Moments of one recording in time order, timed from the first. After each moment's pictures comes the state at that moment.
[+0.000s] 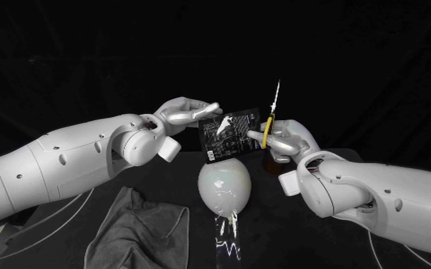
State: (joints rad) left arm 1.39 -0.70 -0.05 1.35 -0.18 -0.05 0.17; left_hand 1.34 -0.24 -0.16 0.30 0.05 0.74 0.20 0.22 0.32 0.90 0.23 0.07 0.06 0.80 0.21 0.11 0.16 0.13 0.55 0.29 0.10 0.05; right arm 1.32 -0.88 -0.16 1.74 -0.30 -0.77 0.25; right_hand 1.23 0.06 0.45 -0.08 0.05 0.98 0.05 0.38 0.59 1.25 0.09 0.59 1.22 1.47 -0.07 1.54 1.31 0.03 1.47 0.04 1.49 1.31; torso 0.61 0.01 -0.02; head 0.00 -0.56
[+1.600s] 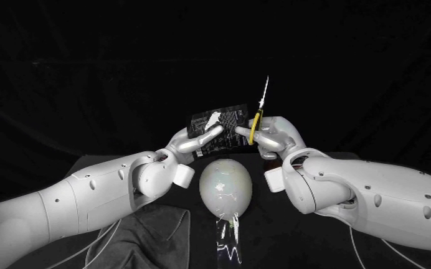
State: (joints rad) left arm 1.21 -0.61 -0.04 1.26 0.09 0.11 0.40; left_hand 1.56 -0.13 -0.08 0.29 0.05 0.61 0.18 0.21 0.32 0.79 0.25 0.09 0.07 0.67 0.22 0.10 0.14 0.11 0.49 0.29 0.10 0.06; right arm 1.32 -0.79 -0.13 1.70 -0.30 -0.80 0.25; right_hand 1.21 0.06 0.48 -0.11 0.05 0.98 0.06 0.38 0.60 1.25 0.09 0.59 1.23 1.47 -0.08 1.54 1.31 0.03 1.47 0.04 1.48 1.31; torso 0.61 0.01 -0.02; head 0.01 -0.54
